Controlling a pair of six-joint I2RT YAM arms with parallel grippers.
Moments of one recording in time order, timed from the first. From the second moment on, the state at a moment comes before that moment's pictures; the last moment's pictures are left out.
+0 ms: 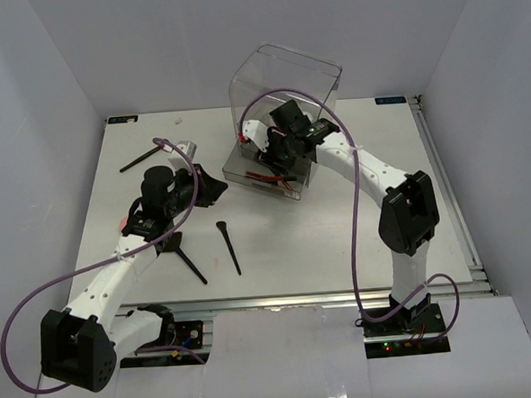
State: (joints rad) left arm -0.32 1.07 0.76 0.02 0.36 -0.41; right arm 0.65 1.93 1.79 -0.71 -0.20 -0.63
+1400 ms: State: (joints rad) left arm -0.45 1.93 1.26 0.16 0.18 -0.87; right arm 0.23 0.98 1.00 -0.26 -0.90 -0.44
